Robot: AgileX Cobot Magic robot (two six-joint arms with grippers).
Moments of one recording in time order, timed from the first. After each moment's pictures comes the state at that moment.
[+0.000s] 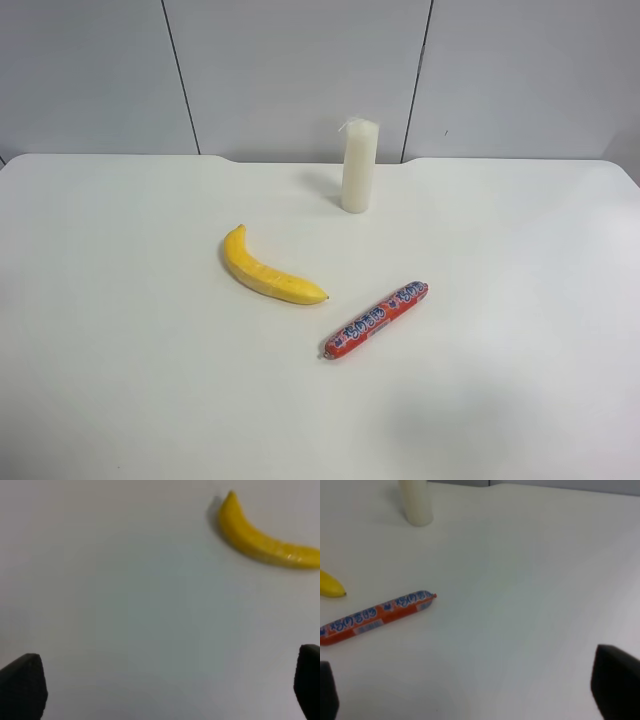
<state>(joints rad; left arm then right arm) -0.11 0.78 -0.95 -0.10 1.09 0.05 0.29 0.00 -0.51 -0.05 1.07 0.01</state>
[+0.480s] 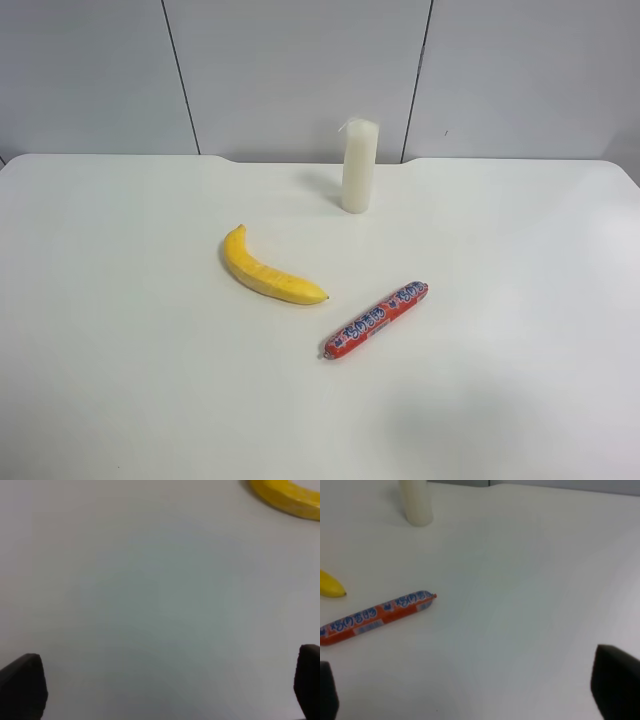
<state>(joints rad) -0.11 0.26 -0.70 -0.01 1.22 0.03 0.29 0.00 -0.51 -0.05 1.07 0.01</state>
